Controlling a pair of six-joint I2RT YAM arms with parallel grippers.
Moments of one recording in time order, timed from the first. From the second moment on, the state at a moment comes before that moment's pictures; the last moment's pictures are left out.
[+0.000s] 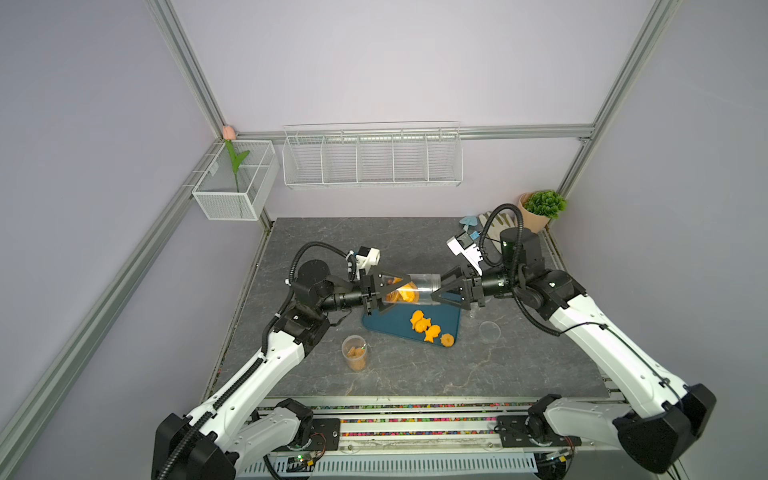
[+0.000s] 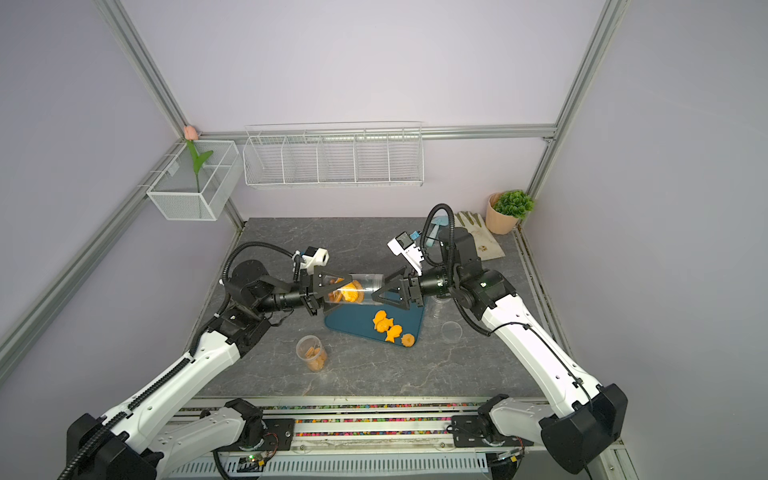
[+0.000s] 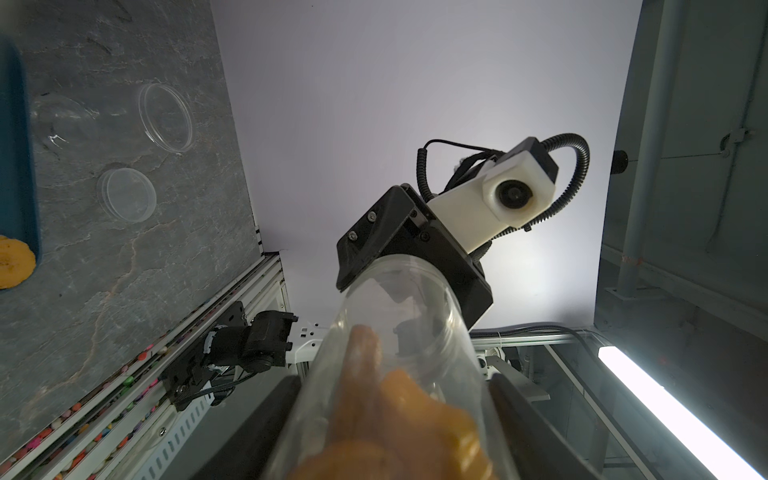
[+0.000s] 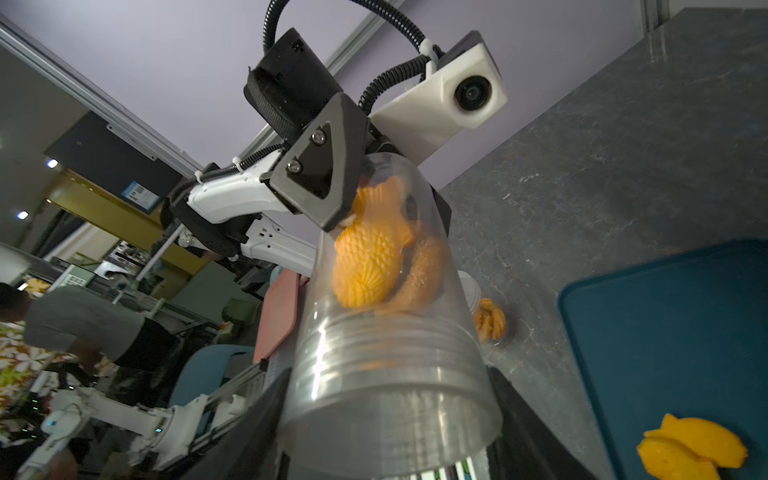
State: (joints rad) left arm -0.53 1.05 0.83 0.27 0.97 -1.50; right arm 0.52 1.23 1.24 -0.51 -1.05 0.16
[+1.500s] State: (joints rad) left arm -0.53 1.11 0.82 0.28 0.98 -1.50; right arm 0.37 0.96 1.32 -0.64 -0.46 0.43
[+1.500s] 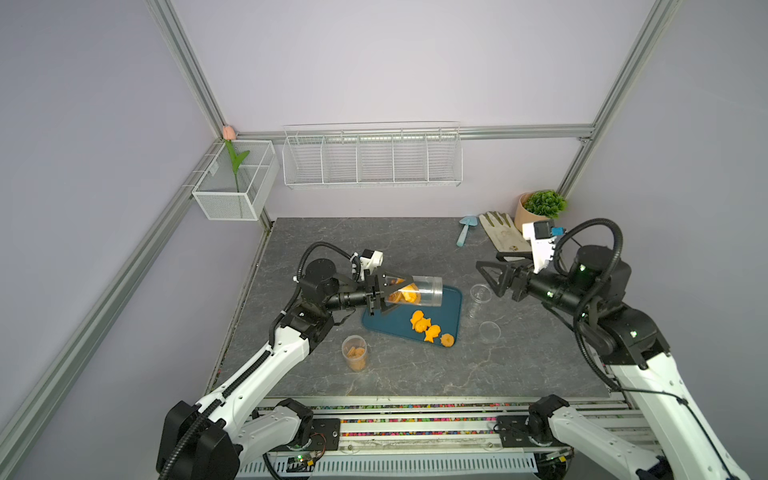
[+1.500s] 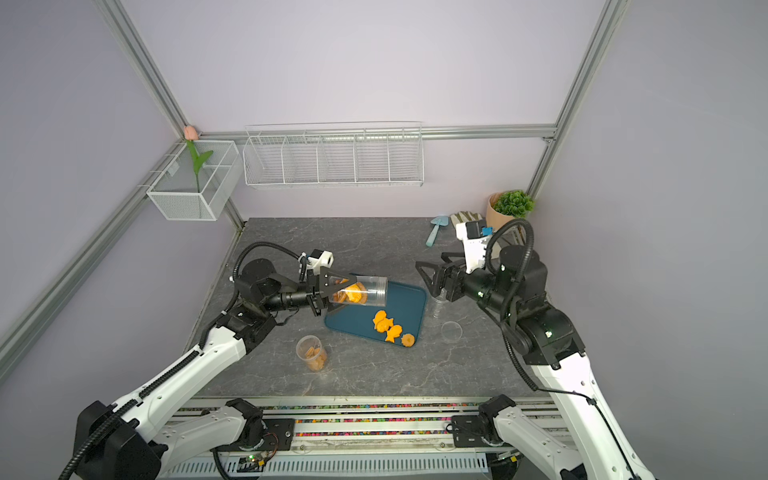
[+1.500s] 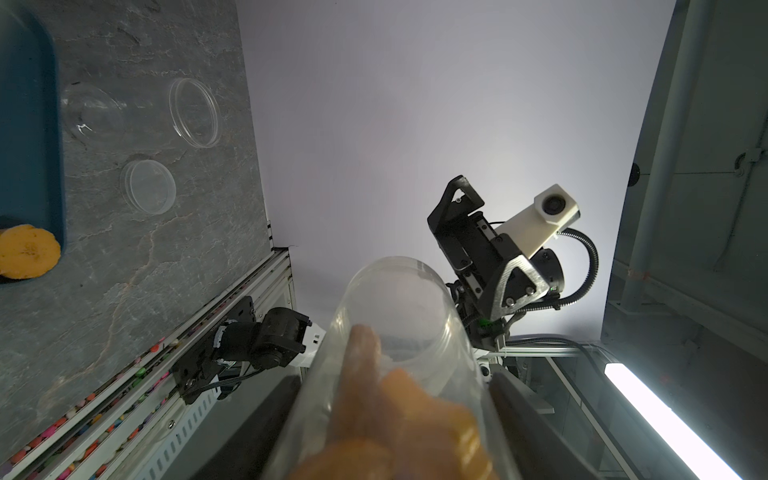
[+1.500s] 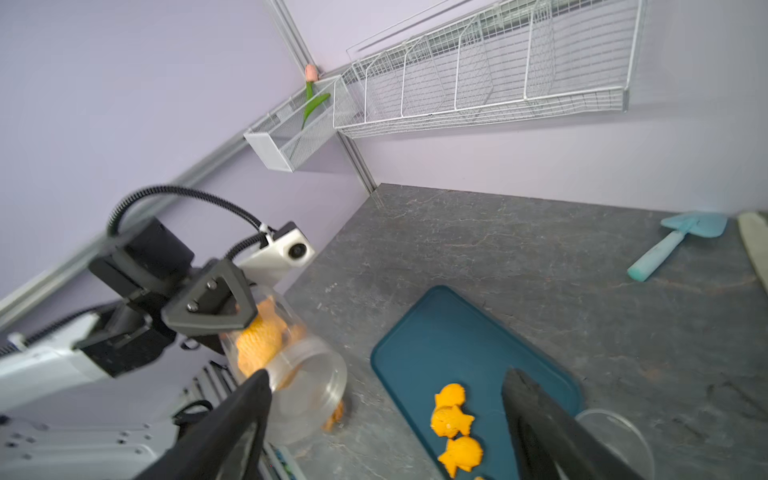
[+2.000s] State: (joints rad) left arm -0.53 1.11 0.82 0.29 0.98 -1.50; right arm 0.46 1.11 1.15 -0.47 -0.88 1.01
